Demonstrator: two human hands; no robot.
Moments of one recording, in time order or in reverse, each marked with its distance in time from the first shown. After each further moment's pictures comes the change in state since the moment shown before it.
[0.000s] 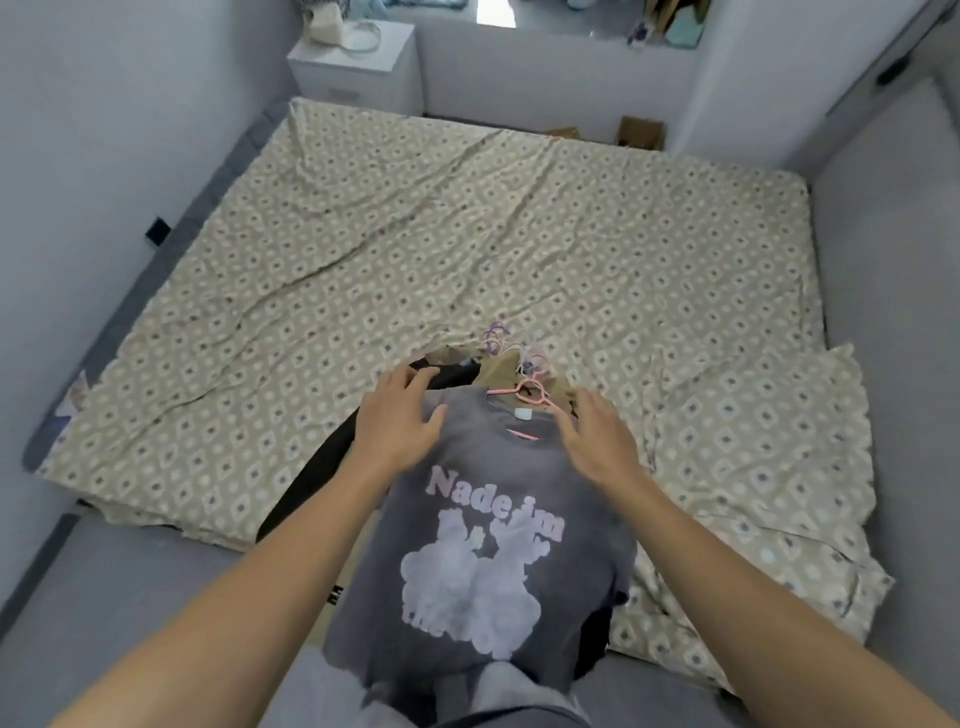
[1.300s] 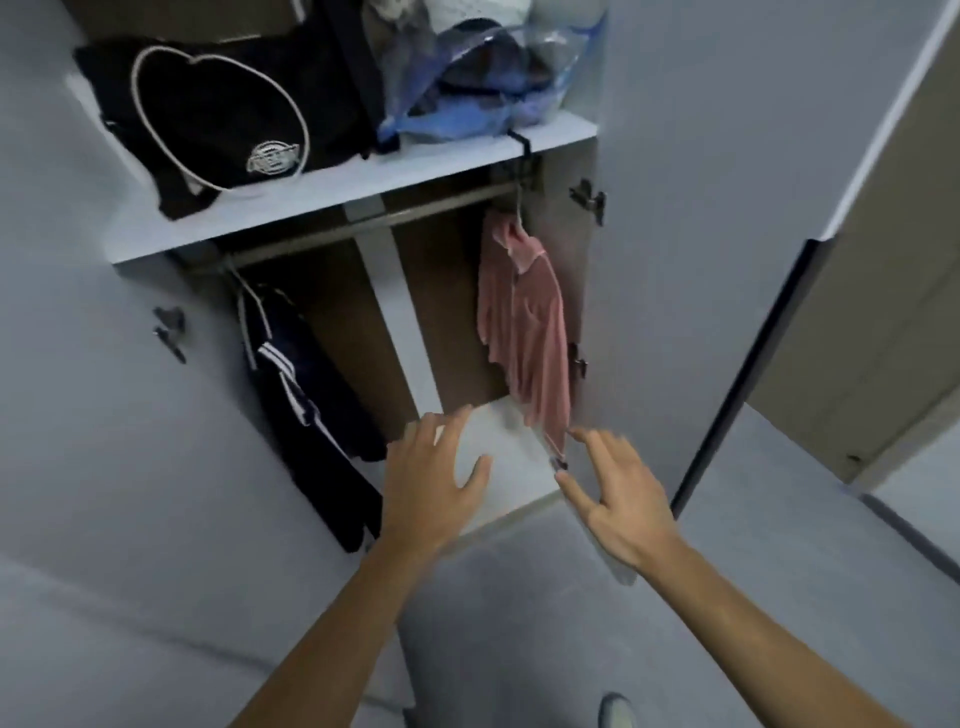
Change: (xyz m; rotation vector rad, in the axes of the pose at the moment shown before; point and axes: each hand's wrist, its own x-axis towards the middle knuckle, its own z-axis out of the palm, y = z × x) left_hand -0.981 0.081 0.050 0.219 1.022 -2.240; right_hand -0.825 -0.350 0.243 -0.033 -1.240 -2.360
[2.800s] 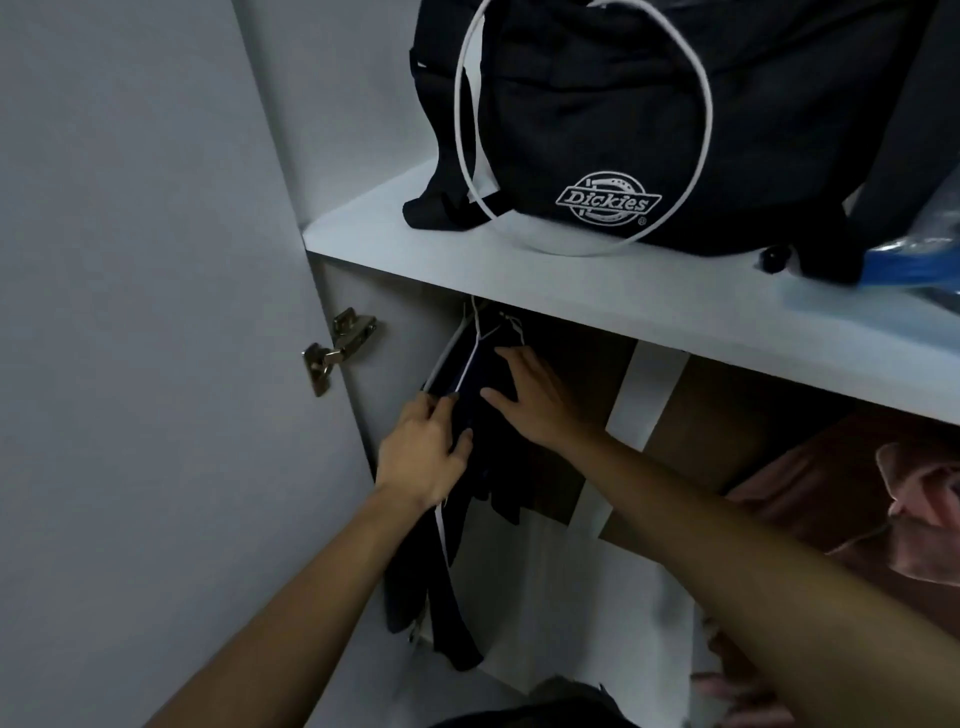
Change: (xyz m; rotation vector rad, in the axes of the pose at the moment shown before) left_hand 0.207 -0.300 0.030 0.093 0.118 -0.845; right_hand 0.524 -0.225 0.330 0.142 -0.564 -0.814
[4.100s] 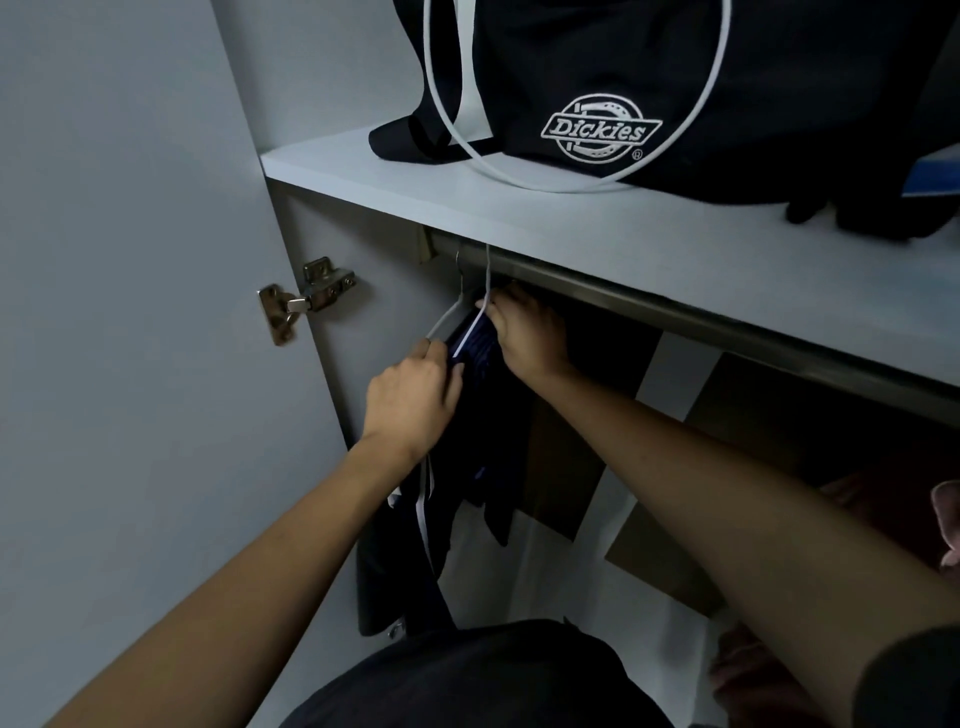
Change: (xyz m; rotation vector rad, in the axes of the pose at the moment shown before) left_hand 0.027 0.036 0.010 0.263 0.319 -0.003; right_hand 0.067 0.012 -0.005 -0.187 0.457 -0.266
